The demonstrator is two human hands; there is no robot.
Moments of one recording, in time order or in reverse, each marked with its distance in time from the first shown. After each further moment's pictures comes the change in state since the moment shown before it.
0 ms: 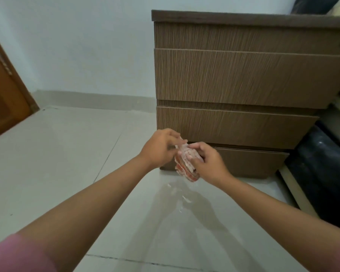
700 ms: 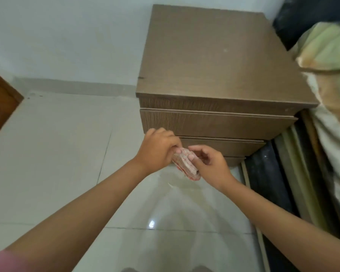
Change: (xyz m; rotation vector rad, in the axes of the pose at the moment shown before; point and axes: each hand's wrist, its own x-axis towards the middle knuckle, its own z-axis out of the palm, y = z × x) left_hand 0.082 0.112 -0.147 0.120 -0.144 0.094; right_hand 0.010 -0.188 -0.112 0.046 -0.030 0.288
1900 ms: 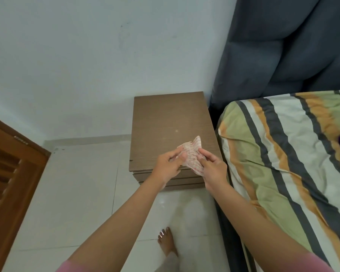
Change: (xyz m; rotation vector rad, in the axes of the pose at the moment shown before) left_hand 0.153 0.245 -0.267 -1.277 -0.097 -0.833; right_hand -0.046 -0.311 -0.217 0.787 0.433 0.349
